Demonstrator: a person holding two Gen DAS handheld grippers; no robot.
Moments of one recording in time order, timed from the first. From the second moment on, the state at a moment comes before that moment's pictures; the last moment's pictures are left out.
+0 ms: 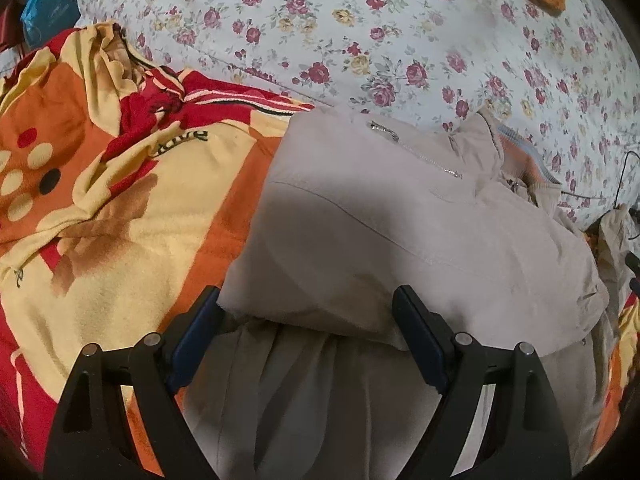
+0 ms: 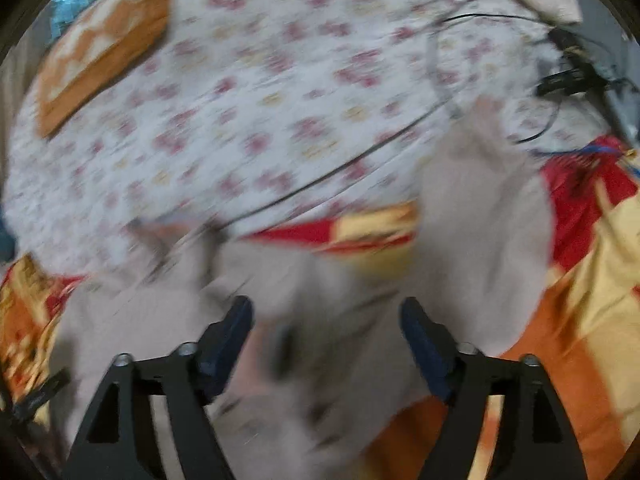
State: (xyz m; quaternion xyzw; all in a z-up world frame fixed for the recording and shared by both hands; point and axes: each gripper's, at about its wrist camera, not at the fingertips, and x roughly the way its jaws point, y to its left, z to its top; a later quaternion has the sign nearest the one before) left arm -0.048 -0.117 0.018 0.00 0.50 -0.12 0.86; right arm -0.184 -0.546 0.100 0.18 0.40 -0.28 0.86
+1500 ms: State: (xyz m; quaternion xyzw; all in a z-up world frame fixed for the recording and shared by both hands) left arm -0.044 -0.098 0.036 -0.09 0.48 -0.15 0.86; right arm -0.195 -0.334 0.141 0.09 0.43 0.10 0.89
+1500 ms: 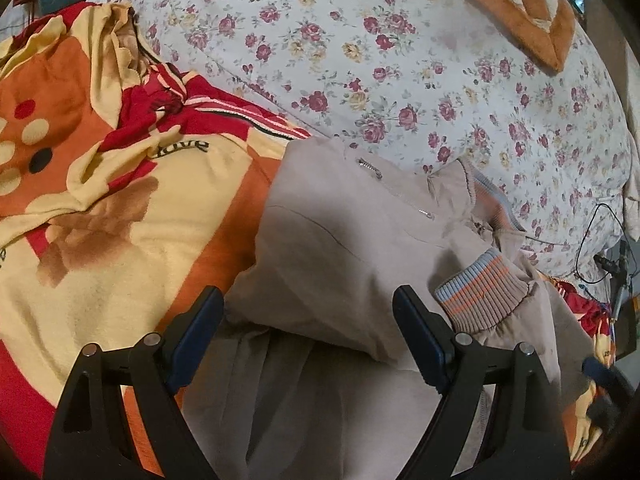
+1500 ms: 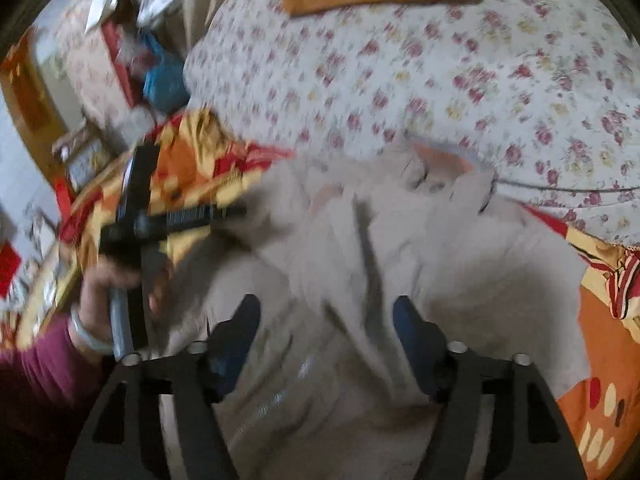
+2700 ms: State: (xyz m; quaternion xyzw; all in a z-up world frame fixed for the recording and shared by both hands) left arm -0.061 -0.163 0.037 -0.05 0.49 -0.26 0.83; right arm -0.274 -0.457 0.141 0.25 0.34 -0.06 0.91
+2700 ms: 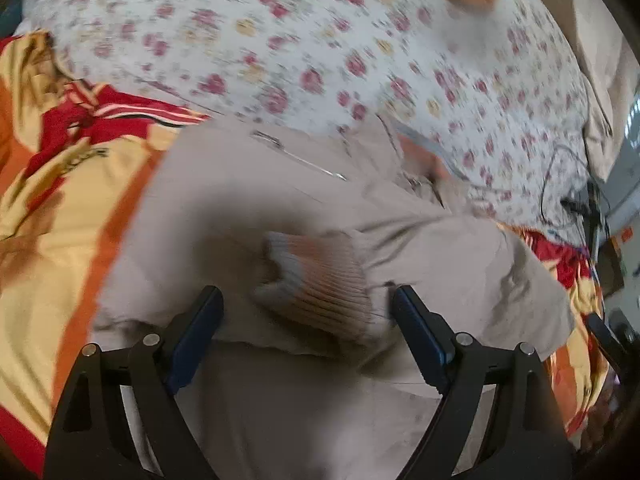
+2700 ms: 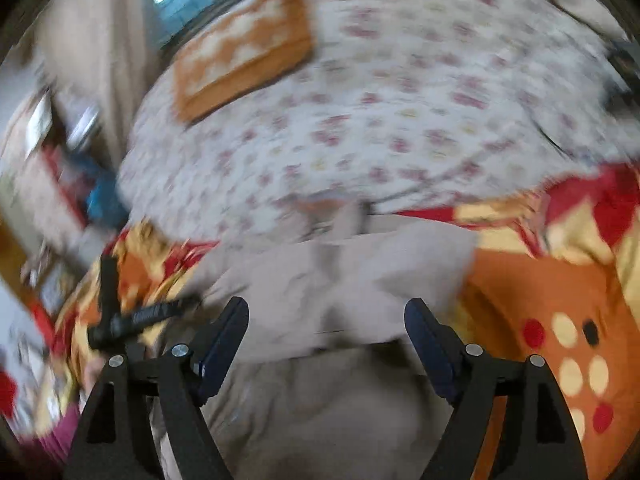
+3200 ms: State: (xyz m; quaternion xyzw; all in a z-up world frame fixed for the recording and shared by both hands) left arm -0.024 -0.116 0.095 -0.06 0.44 -0.20 0.87; right arm -0.273 -0.475 0.106 0.25 0.39 -0.09 0.88
